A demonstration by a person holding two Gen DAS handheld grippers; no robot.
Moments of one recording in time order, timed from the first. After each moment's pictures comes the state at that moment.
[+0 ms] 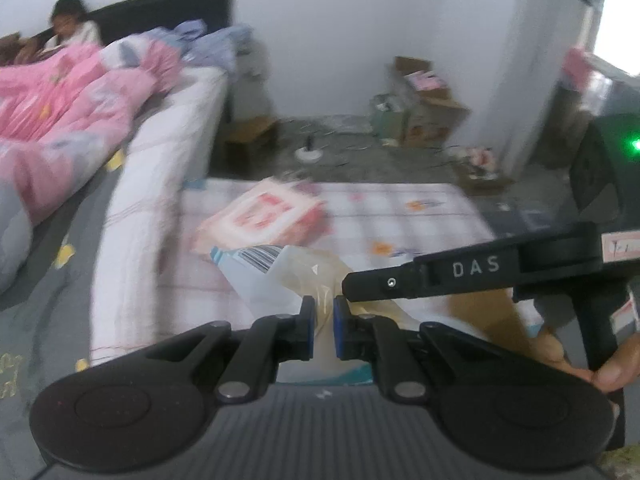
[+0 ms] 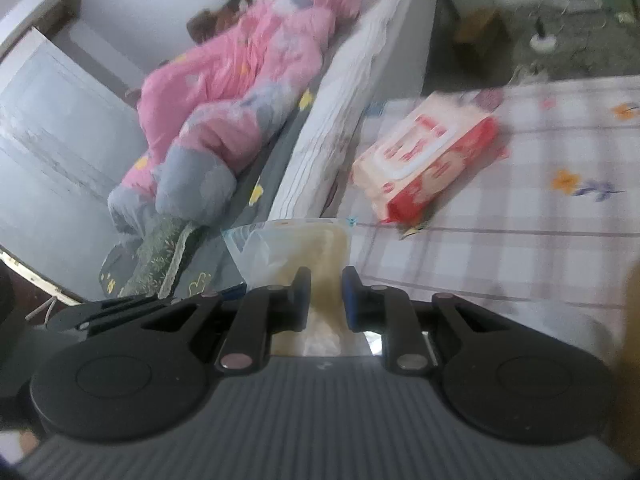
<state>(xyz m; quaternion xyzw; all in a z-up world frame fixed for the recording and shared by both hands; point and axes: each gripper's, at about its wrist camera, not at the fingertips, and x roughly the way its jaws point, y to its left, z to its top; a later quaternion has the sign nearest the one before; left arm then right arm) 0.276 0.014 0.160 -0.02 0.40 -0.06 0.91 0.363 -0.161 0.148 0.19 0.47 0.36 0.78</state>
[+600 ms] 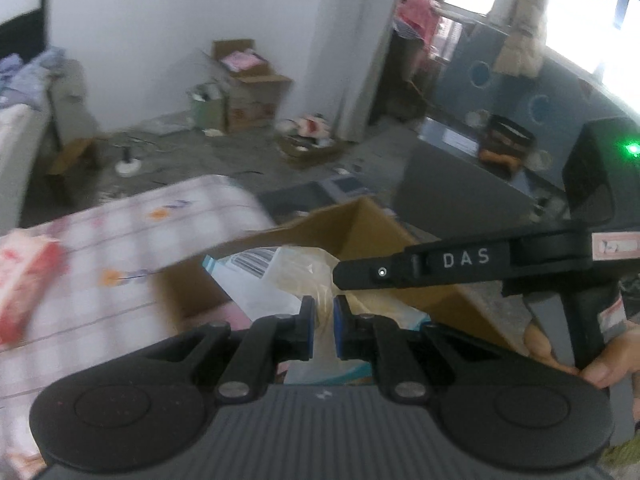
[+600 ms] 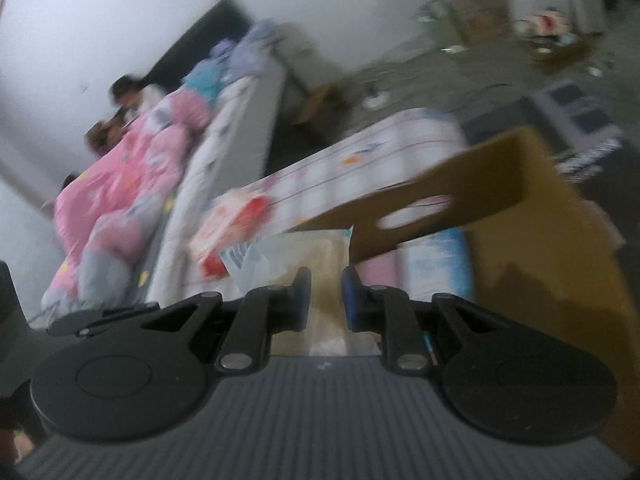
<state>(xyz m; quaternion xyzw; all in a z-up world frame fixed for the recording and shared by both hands) 0.297 -0.248 0.133 0.01 0.41 -0.27 0.87 0.300 -0.470 0.154 0.25 0.43 0.15 0.85</state>
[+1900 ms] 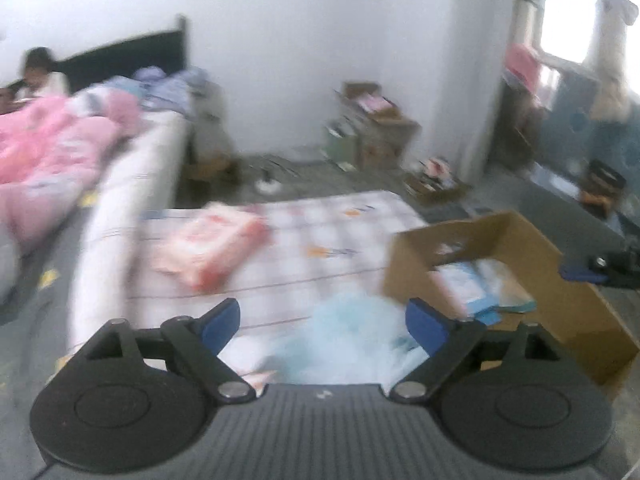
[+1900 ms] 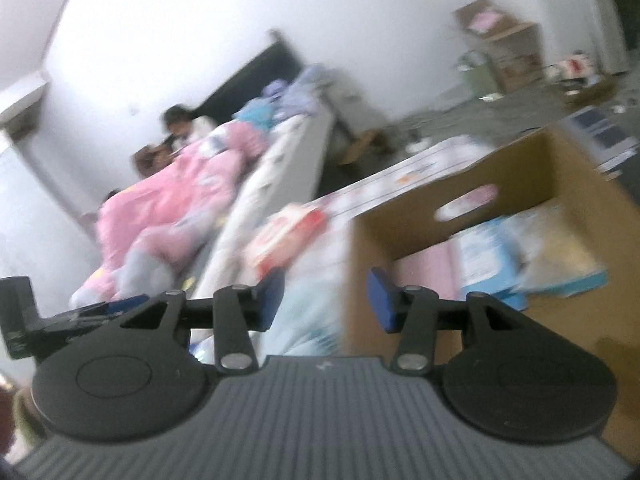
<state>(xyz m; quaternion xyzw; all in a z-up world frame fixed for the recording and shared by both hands) 0.178 -0.022 0.158 0.01 0.34 -0.09 0.94 0.180 -0.408 0.158 0.26 0.33 0.22 0.88</state>
